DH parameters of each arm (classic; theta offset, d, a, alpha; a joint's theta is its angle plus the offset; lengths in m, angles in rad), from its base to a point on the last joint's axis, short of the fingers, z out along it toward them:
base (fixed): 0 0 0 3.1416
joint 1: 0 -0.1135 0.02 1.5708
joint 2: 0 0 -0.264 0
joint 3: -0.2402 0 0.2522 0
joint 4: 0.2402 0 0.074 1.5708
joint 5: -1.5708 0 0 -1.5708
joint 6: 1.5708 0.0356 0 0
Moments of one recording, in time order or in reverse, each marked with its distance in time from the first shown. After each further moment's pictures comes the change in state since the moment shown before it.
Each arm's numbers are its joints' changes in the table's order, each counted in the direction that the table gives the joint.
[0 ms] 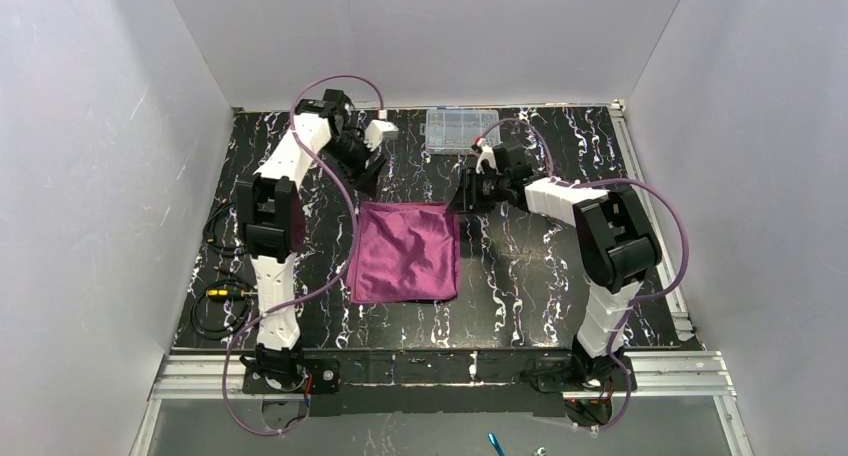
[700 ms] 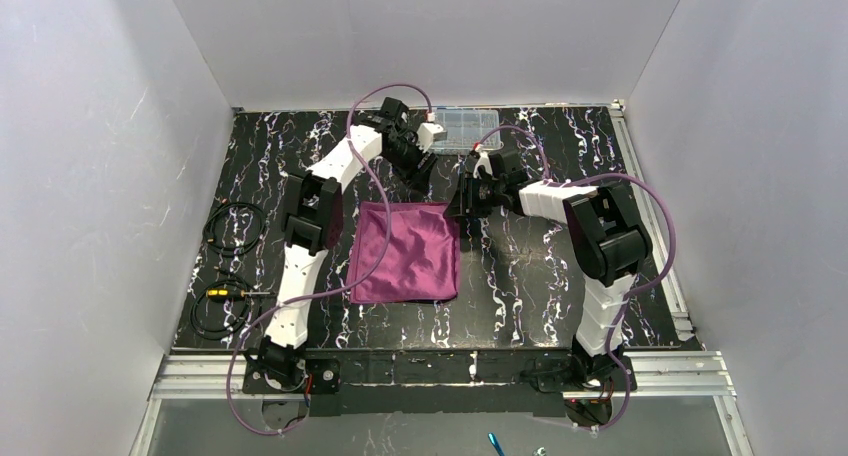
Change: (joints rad) left arm 0.214 0.251 -0.167 -0.304 -0.034 -0.299; right arm -0.026 0.066 0.040 -0.092 -0.010 0.080
